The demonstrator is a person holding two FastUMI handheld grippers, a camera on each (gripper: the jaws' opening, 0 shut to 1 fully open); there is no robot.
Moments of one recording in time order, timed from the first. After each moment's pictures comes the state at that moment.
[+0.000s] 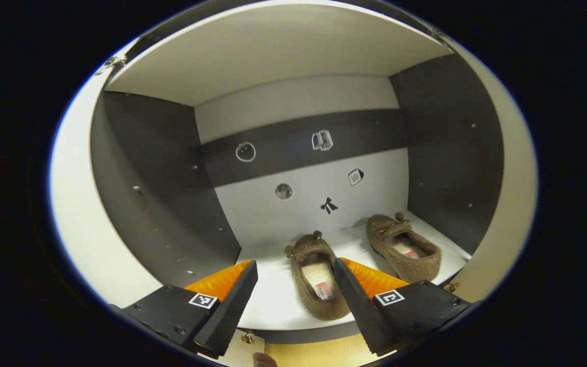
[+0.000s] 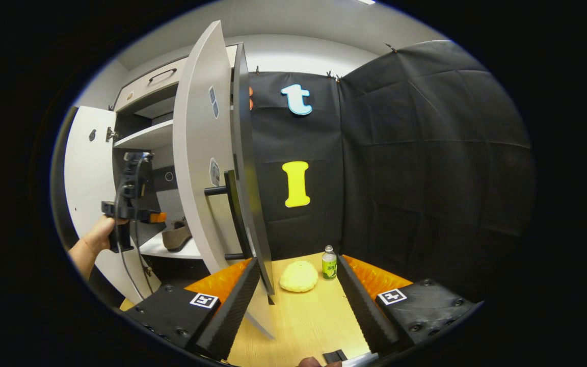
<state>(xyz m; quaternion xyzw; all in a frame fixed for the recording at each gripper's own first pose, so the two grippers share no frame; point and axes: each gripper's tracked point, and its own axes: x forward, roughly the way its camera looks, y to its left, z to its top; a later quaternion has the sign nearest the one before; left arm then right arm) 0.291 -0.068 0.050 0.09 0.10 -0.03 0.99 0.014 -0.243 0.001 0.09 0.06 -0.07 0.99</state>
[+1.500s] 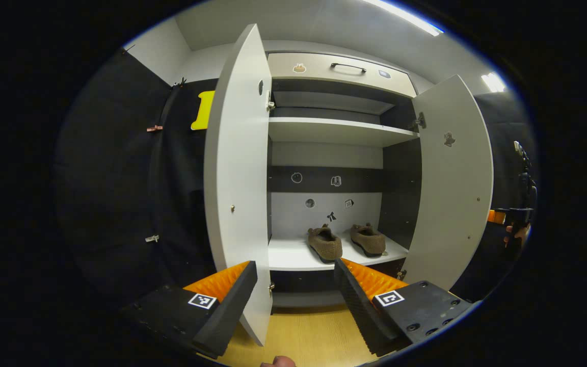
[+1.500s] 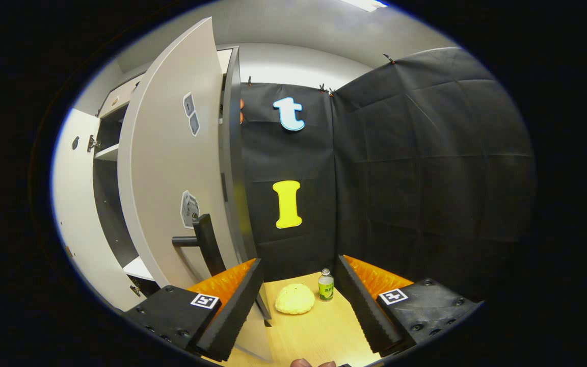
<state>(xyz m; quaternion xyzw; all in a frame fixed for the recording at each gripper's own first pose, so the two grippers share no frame) 0.004 0.040 0.047 -0.03 0.02 -0.03 1.00 0.069 -0.232 0.035 0.09 0.01 -0.11 0.99</state>
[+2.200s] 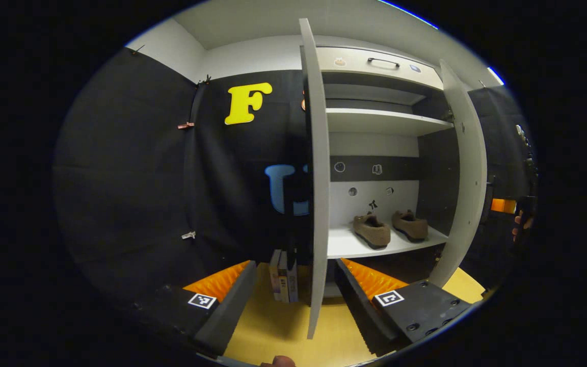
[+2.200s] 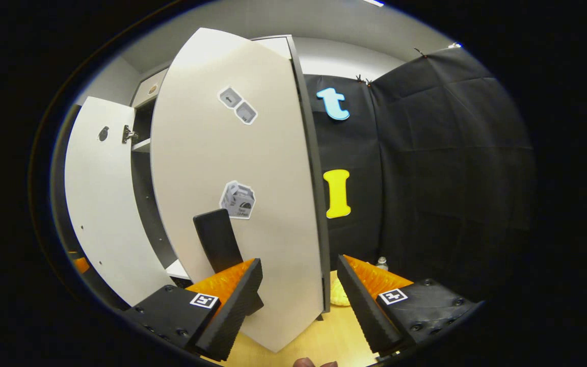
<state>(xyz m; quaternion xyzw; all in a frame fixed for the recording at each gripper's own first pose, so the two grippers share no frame) -0.011 0.151 0.032 0.00 0.04 0.06 1.00 0.089 -0.072 0.028 0.10 0.04 0.01 0.99</state>
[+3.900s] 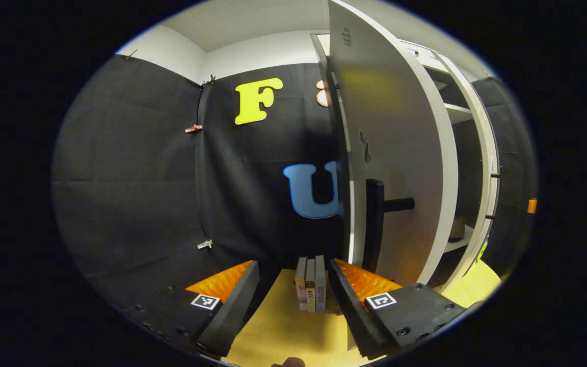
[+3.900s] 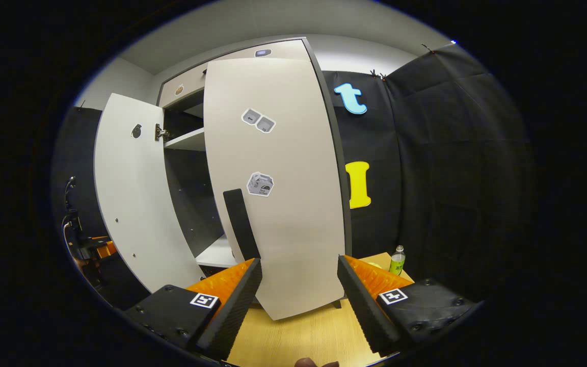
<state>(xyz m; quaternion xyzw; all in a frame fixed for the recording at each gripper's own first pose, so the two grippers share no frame) 0.059 0.186 0.036 0.02 0.04 0.09 1.00 0.034 -0.058 0.027 0.11 0.05 0.05 0.99</state>
